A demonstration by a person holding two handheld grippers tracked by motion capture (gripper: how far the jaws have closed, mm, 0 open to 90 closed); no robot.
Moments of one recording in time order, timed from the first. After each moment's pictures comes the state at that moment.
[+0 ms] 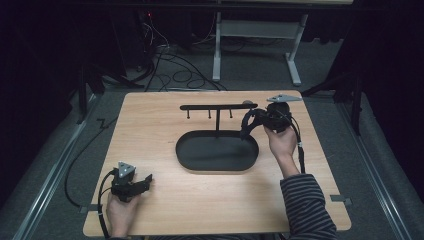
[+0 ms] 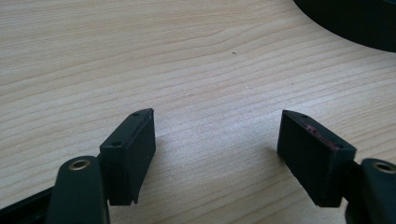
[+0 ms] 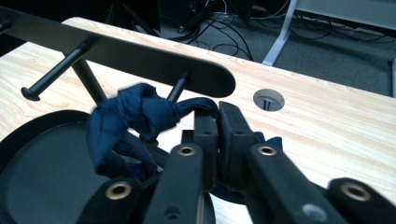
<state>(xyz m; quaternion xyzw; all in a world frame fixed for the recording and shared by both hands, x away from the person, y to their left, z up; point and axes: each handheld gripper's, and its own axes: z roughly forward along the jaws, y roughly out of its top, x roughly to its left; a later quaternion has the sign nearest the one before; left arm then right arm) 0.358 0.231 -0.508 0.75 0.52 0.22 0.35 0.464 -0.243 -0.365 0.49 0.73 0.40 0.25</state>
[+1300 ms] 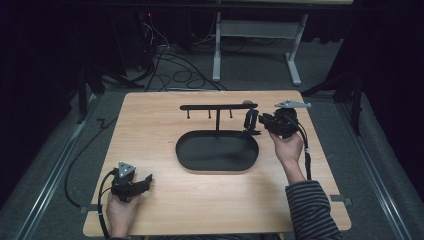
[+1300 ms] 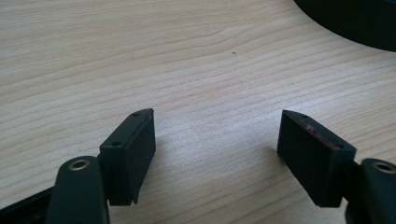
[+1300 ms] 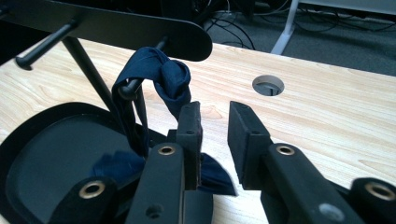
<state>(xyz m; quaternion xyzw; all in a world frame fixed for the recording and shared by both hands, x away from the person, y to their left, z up) 0.358 0.231 -0.508 0.75 0.52 0.22 0.34 0.450 -0.264 -0.377 0.50 0.72 0.42 0.23</state>
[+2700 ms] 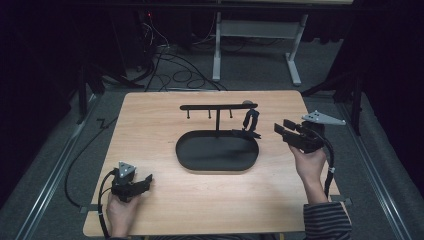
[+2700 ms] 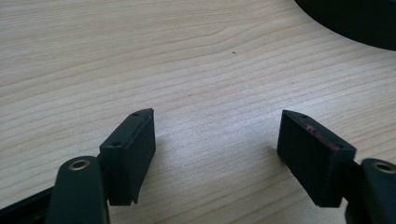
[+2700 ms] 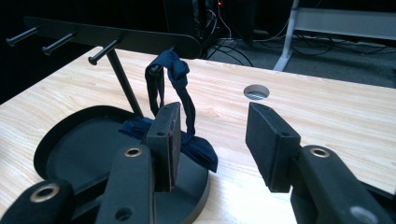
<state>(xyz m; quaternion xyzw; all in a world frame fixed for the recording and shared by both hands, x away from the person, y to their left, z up) 0.358 0.231 -0.508 0.75 0.52 0.22 0.34 0.384 -0.304 -0.359 0.49 0.69 0.47 0.25</state>
